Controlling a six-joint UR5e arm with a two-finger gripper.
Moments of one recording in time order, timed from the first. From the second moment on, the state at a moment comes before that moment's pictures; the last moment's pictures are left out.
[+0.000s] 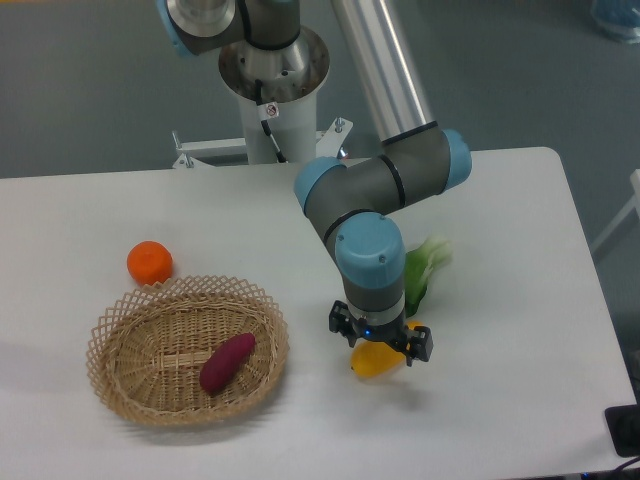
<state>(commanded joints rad) 2.41 -2.10 -1.56 -0.86 1.60 0.84</state>
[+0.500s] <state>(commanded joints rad) 2.48 -2.06 -1.53 -0.94 1.52 0.95</state>
